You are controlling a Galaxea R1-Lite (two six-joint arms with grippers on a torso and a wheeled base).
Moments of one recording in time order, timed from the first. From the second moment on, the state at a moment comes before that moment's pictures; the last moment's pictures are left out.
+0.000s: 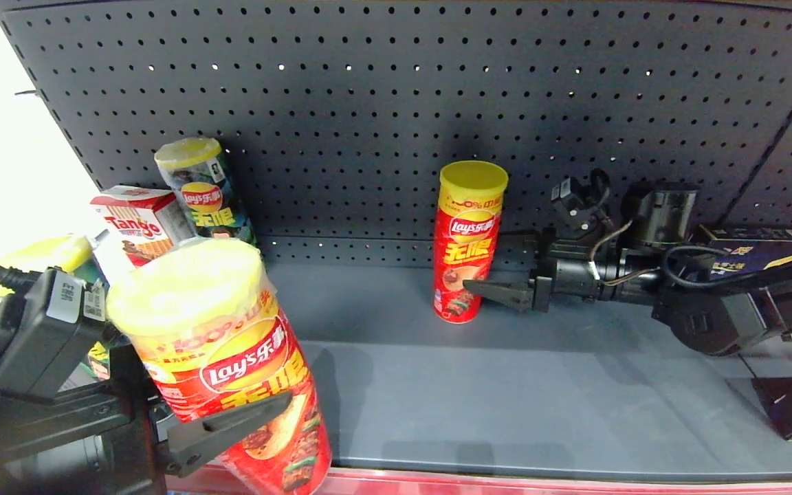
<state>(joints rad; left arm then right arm) -0.49 1.15 -0.42 -0.56 -0.41 0.09 0.37 1.93 -1.10 -0.74 0.82 -0.23</state>
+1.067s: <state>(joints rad) -0.48 1.15 -0.41 -0.56 -0.41 0.09 0.42 2.07 -1.22 -0.78 0.81 -0.22</state>
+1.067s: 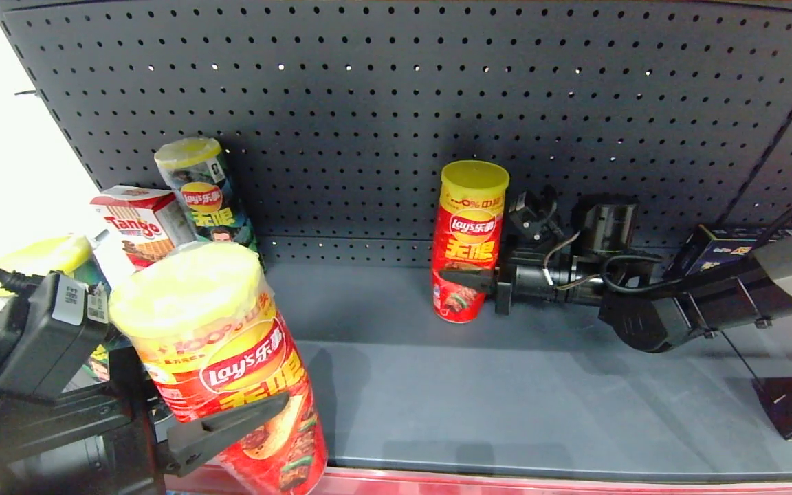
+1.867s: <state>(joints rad) -0.48 1.15 -0.42 -0.55 -0.41 0.10 0.50 1.72 -0.76 -0.84 0.68 -0.17</state>
